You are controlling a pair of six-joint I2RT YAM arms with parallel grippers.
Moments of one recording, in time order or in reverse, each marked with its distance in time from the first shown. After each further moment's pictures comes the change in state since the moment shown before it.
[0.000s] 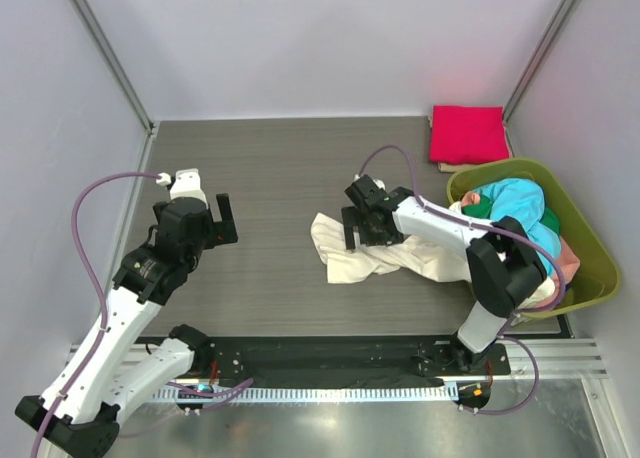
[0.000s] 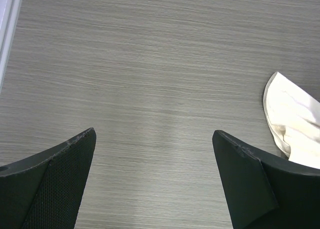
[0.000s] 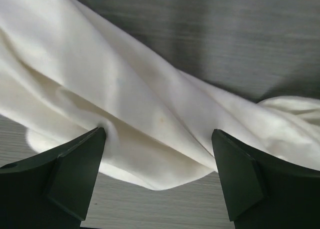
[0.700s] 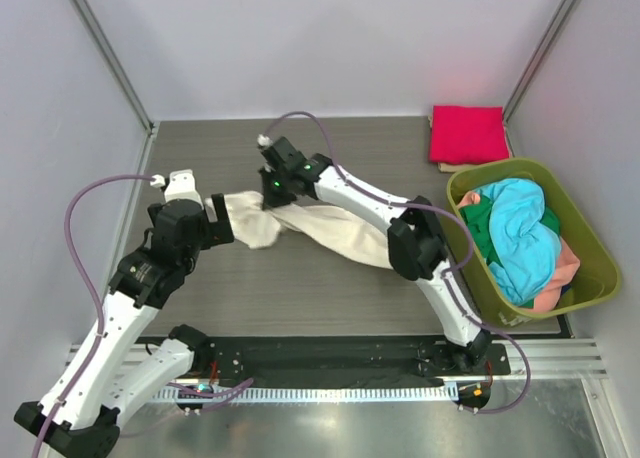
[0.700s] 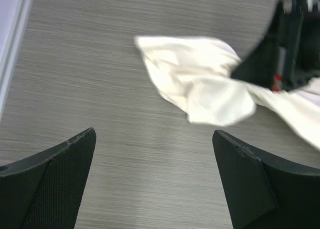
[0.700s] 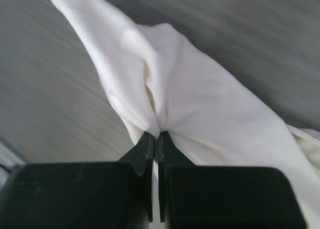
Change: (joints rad) left arm 0.009 -0.021 0.000 -0.004 -0.010 0.000; right arm 0.160 0.553 0.786 -0.001 -0.273 0.003
